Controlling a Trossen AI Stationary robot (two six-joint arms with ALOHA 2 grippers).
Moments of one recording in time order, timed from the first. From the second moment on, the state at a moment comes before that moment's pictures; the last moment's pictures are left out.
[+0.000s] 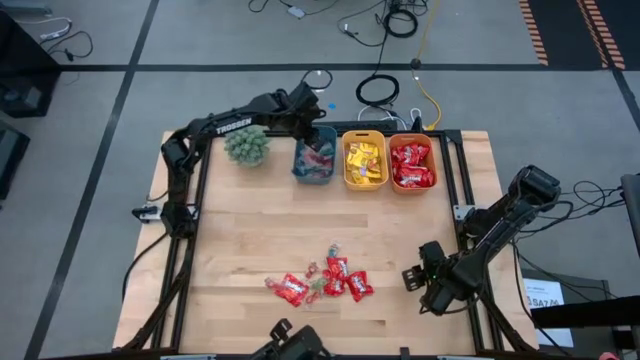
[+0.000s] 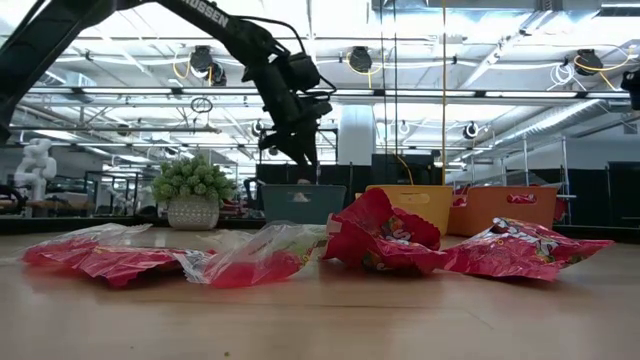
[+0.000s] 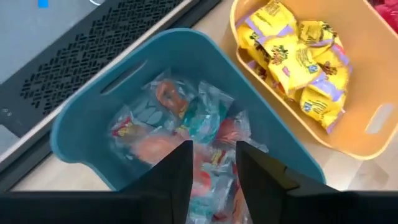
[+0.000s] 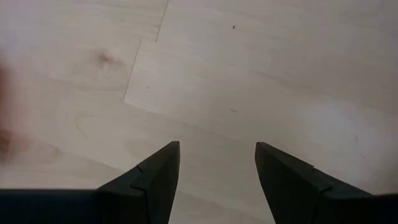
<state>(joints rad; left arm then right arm) 0.62 1.99 1.73 -0.77 0.16 -0.20 0.87 1.49 0.81 -0.94 0.24 2.18</state>
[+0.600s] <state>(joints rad) 0.43 1.85 1.62 -0.84 -0.07 -0.37 0.87 1.49 0.81 -0.90 0.24 2.00</state>
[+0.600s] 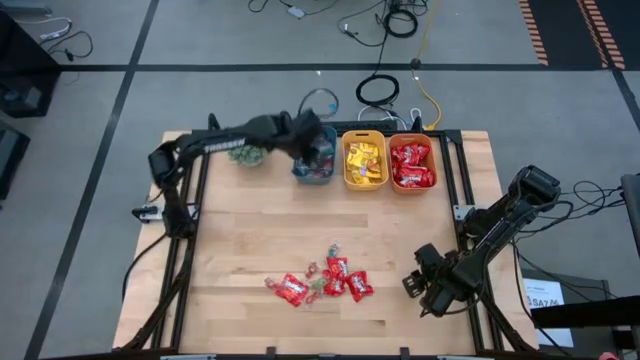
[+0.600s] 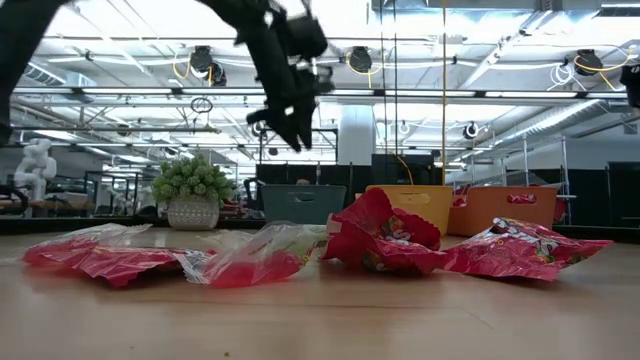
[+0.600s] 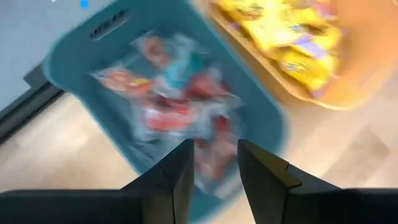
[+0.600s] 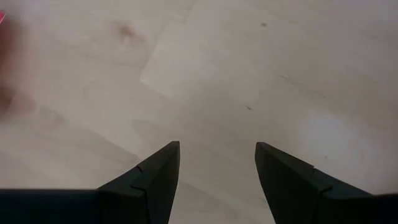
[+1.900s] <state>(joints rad) -0.65 1.69 1.20 -0.89 -0.26 -0.98 0.88 1.49 0.81 -0.69 0.24 1.63</state>
